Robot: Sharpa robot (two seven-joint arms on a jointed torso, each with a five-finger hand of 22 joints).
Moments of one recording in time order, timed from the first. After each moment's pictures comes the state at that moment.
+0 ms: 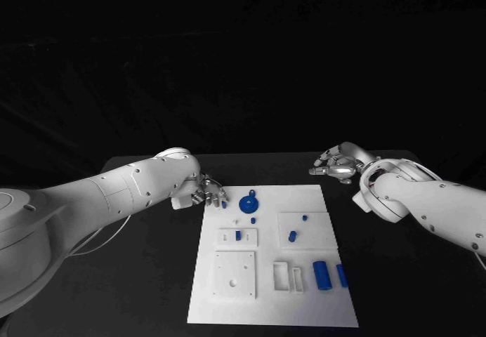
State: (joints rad) left arm 1.31 -0.47 -0.14 0.86 -0.94 0.27 -0.47; left_hand 0.79 -0.12 0.61 -0.02 0.05 0.98 0.07 0.26 0.80 1.34 -0.05 0.80 0.58 1.27 -0.16 1.40 0.87 0.10 1.06 -0.18 1.36 1.16; right arm 1.26 -0.71 -0.04 1.24 -1.08 -0.37 -0.15; right_hand 0.97 -0.24 0.51 -0.12 0.36 0.88 0.14 0.27 0.47 0.96 0.03 1.13 1.05 1.26 -0.08 1.12 1.02 0.12 1.38 -0.12 1.04 1.23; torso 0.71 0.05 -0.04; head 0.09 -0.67
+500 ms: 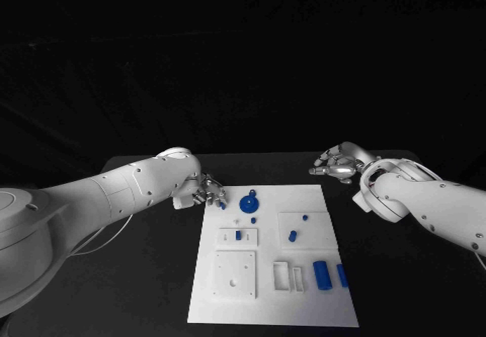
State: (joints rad) left arm 1.31 -0.46 -0.14 0.86 -0.92 0.28 -0.46; left_hand 0.85 -0.05 0.62 -0.10 0.05 0.98 0.07 0.26 0.79 1.34 -0.05 0.81 0.58 1.27 -0.16 1.40 0.88 0.10 1.06 -0.18 1.36 1.16; right arm 1.26 -0.71 -0.04 1.23 -1.08 -0.36 -0.15; right_hand 0.97 -0.24 0.51 -0.12 0.36 0.88 0.14 0.27 0.47 0.96 0.03 1.13 1.05 1.26 -0.08 1.12 1.02 0.12 1.38 -0.12 1.04 1.23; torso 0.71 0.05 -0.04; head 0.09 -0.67
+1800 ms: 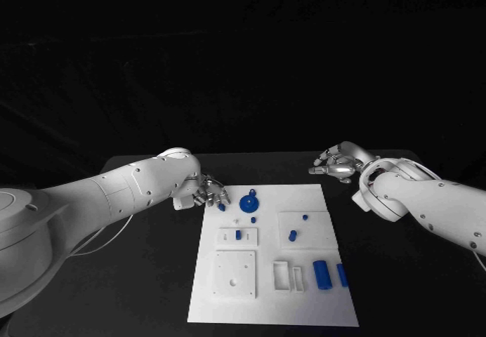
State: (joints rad) left arm 1.30 -0.46 -0.14 0.86 -0.90 0.29 -0.46; left_hand 0.77 -0.10 0.55 -0.12 0.06 1.00 0.07 0.26 0.77 1.35 -0.05 0.81 0.57 1.27 -0.16 1.40 0.88 0.10 1.06 -0.18 1.37 1.15; right arm 1.26 -0.70 -0.04 1.23 -1.08 -0.36 -0.15; right_hand 0.97 -0.24 0.51 -0.12 0.36 0.88 0.14 0.27 0.47 0.96 0.03 1.13 1.04 1.26 -0.08 1.12 1.02 0.12 1.38 -0.12 1.04 1.23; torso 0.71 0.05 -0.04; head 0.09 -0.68
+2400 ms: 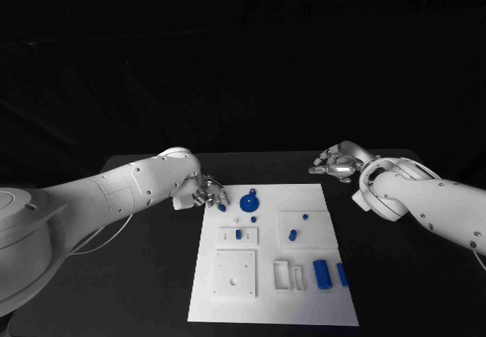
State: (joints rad) left arm 1.30 -0.47 -0.14 0.86 -0.90 0.31 -0.46; left_hand 0.80 -0.11 0.56 -0.15 0.06 1.00 0.06 0.26 0.77 1.35 -0.05 0.81 0.57 1.27 -0.16 1.40 0.88 0.10 1.06 -0.18 1.37 1.15; right arm 1.26 -0.70 -0.04 1.23 -1.08 -0.36 -0.15; right_hand 0.97 -0.24 0.51 -0.12 0.36 0.88 0.14 0.27 0.47 0.96 0.03 1.13 1.04 1.26 -0.08 1.12 1.02 0.12 1.38 -0.12 1.04 1.23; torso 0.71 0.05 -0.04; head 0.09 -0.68
